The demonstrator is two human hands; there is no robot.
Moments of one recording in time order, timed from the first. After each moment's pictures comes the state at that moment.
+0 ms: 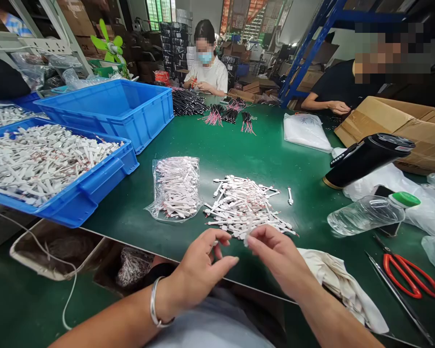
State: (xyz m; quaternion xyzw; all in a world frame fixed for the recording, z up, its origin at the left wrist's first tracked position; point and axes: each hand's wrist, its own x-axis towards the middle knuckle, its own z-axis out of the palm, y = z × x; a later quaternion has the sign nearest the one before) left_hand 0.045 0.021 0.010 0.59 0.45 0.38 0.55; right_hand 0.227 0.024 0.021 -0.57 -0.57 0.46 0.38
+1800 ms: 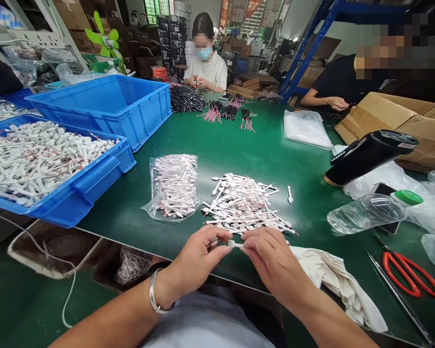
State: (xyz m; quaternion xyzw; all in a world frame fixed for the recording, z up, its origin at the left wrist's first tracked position) left_hand 0.043 0.037 0.014 0.63 0.45 0.34 0.53; right_hand 0.235 0.020 0.021 -0.45 -0.84 0.09 0.29
